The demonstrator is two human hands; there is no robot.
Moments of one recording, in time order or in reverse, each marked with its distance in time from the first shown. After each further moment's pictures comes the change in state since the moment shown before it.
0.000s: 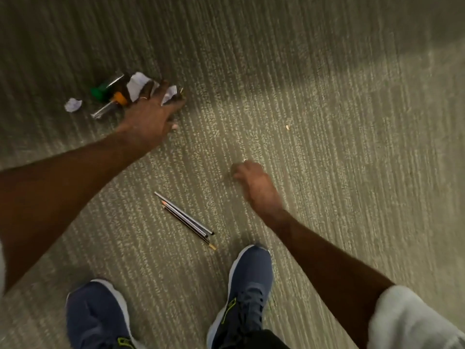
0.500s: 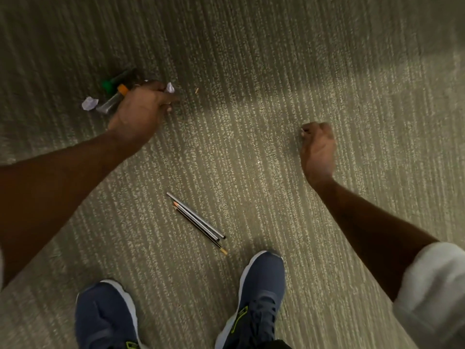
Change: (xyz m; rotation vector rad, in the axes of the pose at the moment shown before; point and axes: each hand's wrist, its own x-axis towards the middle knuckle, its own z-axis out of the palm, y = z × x) left_hand -0.018 -0.021 -0.020 -0.235 0.326 0.073; right_hand 0.052 0.080 -0.061 0.005 0.313 0.409
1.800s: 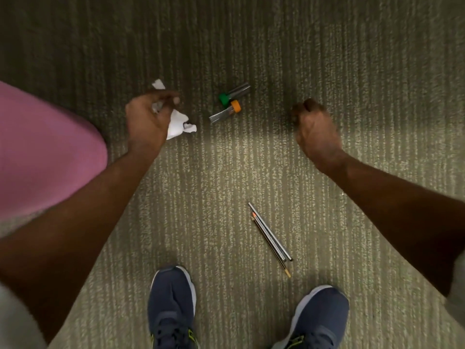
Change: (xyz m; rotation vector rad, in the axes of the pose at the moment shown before) left_hand -0.106 -0.092 -0.084 -0.438 0.483 -0.742; right_hand 0.055 -0.214 0.085 -0.245 -0.199 -0.577
